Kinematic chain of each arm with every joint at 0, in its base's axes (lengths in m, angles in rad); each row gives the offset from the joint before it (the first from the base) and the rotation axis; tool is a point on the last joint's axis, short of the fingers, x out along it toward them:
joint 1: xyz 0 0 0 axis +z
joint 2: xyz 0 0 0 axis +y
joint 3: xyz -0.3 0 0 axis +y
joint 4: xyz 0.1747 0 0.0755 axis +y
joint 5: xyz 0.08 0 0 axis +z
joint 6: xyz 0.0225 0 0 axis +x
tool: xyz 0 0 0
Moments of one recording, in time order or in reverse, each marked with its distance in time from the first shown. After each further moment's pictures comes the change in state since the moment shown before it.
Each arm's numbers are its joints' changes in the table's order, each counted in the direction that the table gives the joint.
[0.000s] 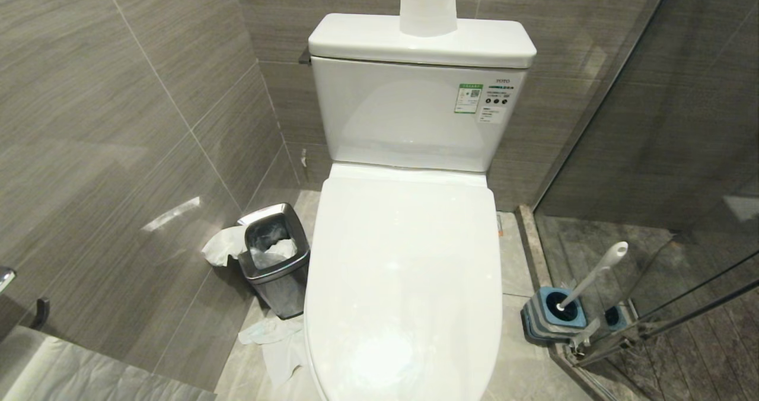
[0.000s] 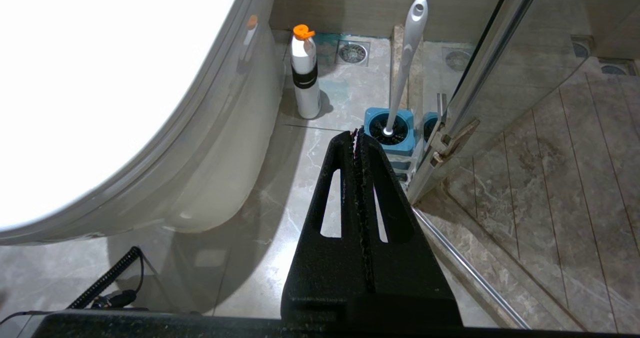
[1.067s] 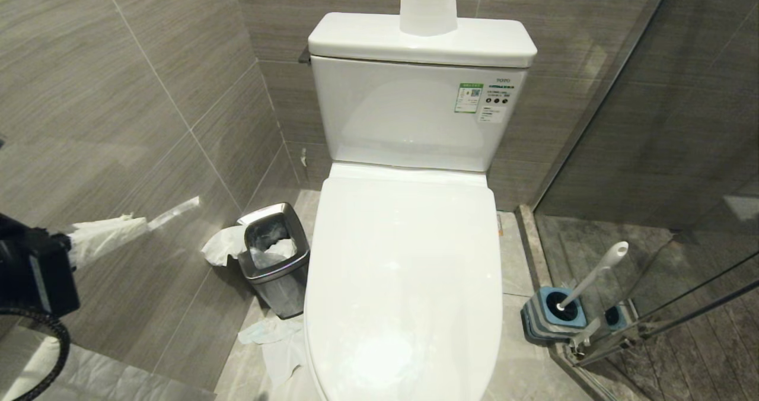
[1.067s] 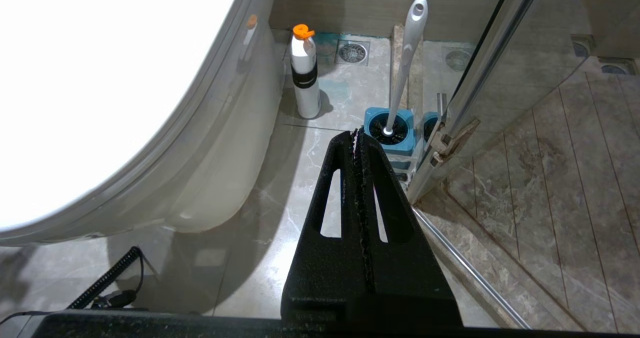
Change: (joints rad) left arm -0.059 0.377 -0.053 -0.011 0.066 -0.014; right arm 0.000 0.000 0.000 0.000 0.000 0.000
